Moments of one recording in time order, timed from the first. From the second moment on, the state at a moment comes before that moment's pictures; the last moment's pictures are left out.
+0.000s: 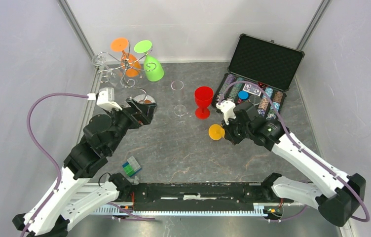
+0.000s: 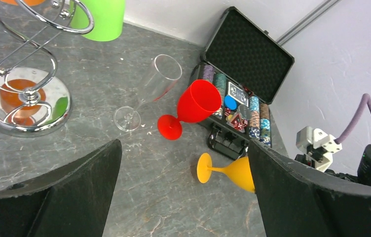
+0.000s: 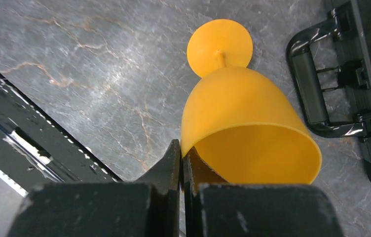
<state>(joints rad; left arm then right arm) -0.70 0.64 1.00 -0.48 -0.38 -0.63 0.67 1.02 0.94 -0.74 -0.10 -0.02</state>
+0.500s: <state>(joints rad) -0.70 0.59 0.98 -0.48 -0.40 -0.60 0.71 1.27 1.11 -0.80 -0.05 -0.04</state>
